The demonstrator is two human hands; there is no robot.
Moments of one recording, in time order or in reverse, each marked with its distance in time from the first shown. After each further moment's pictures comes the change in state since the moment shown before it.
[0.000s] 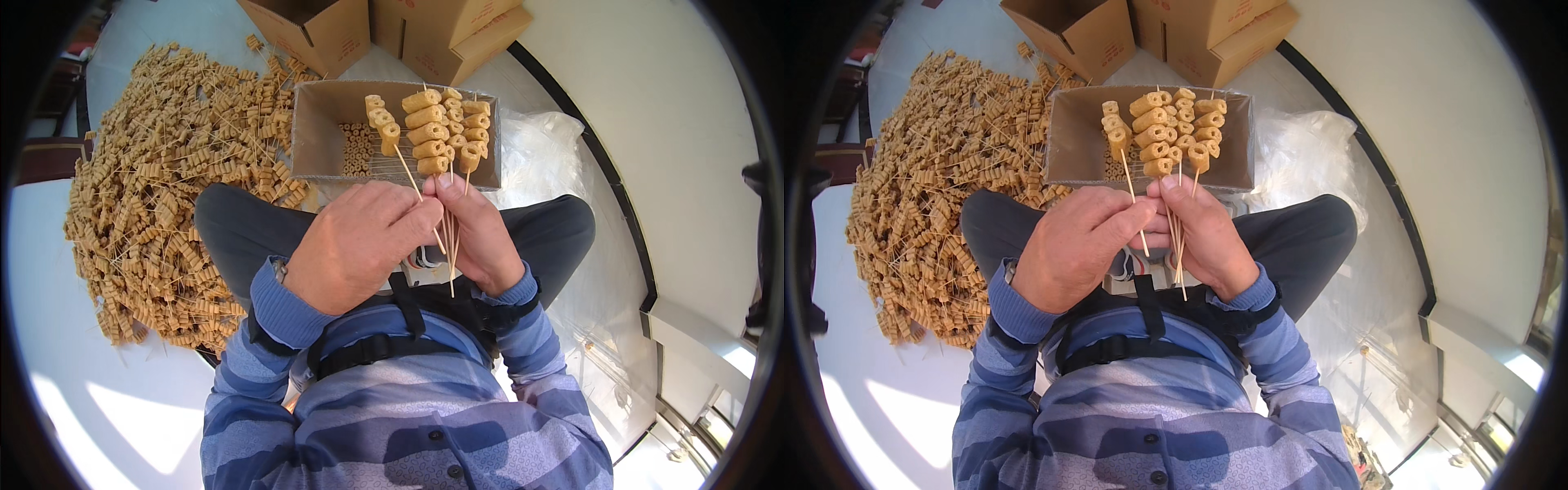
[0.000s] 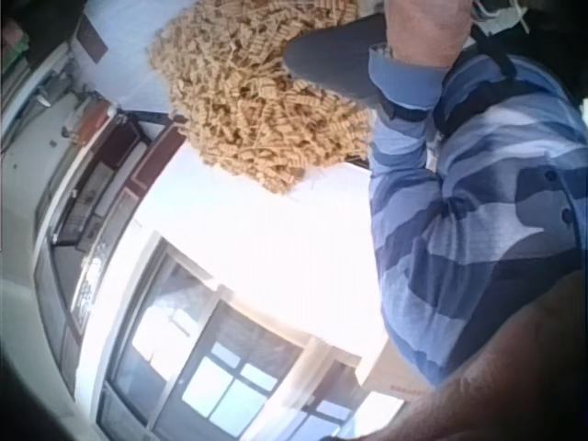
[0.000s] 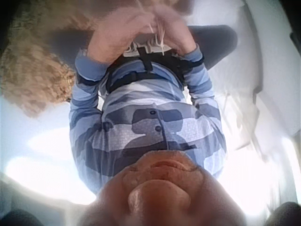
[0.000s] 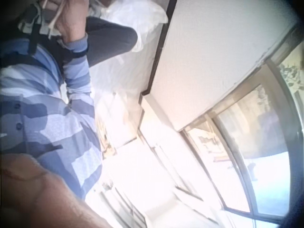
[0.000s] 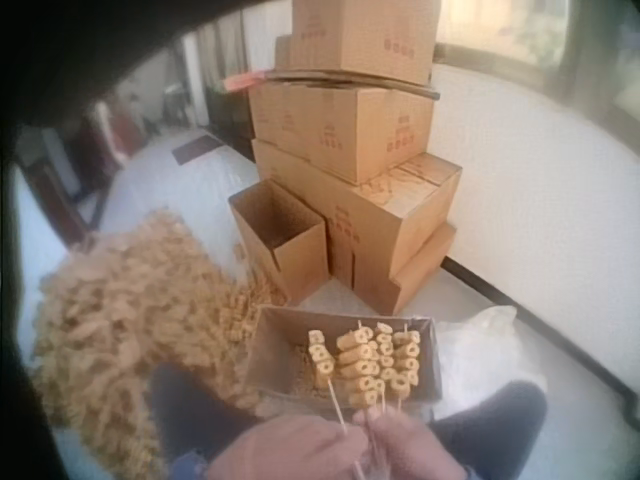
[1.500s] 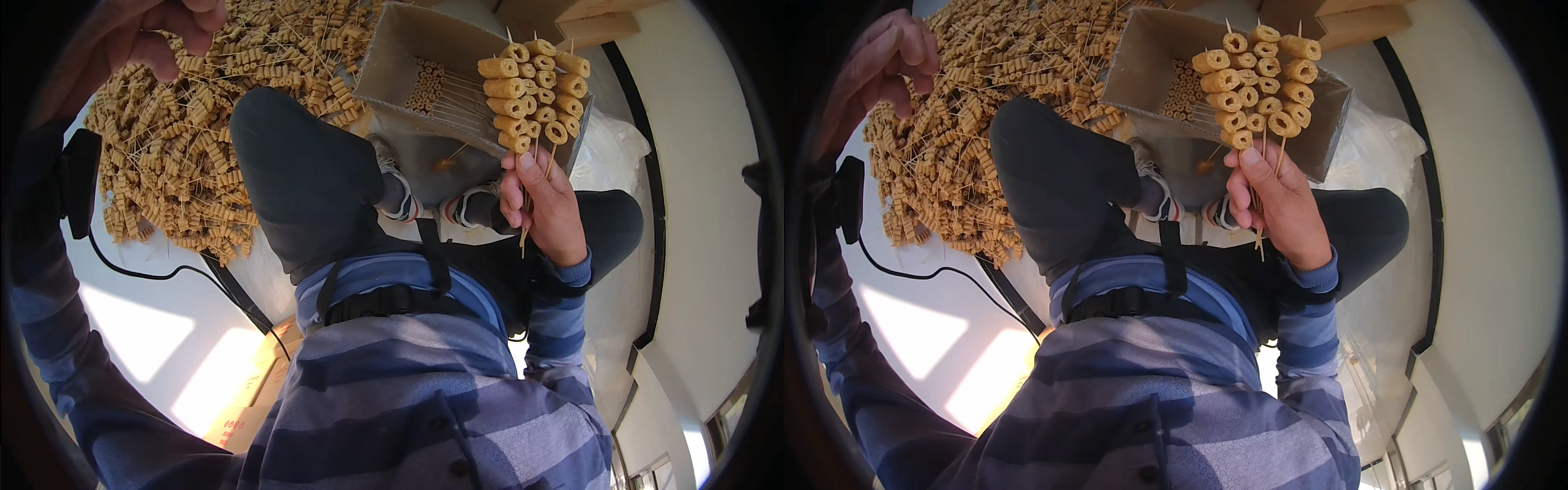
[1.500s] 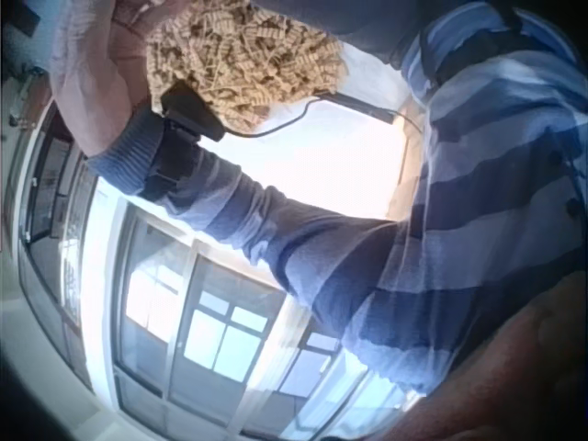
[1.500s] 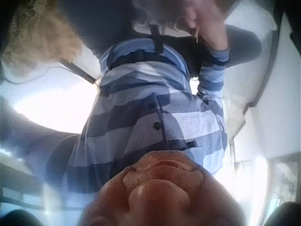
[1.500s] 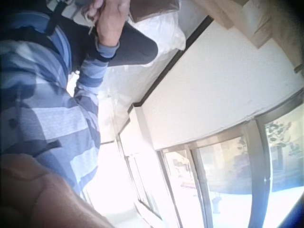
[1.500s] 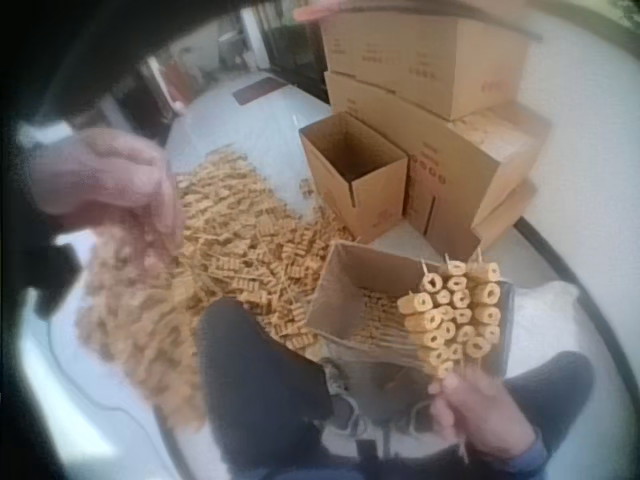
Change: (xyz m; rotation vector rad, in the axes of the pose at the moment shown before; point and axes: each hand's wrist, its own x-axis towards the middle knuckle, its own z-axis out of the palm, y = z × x) left_hand -0.004 -0.061 -0.249 -0.220 -0.492 -0.889; right_hand 0.002 -0.006 0.003 -0.522 0.057 0.113
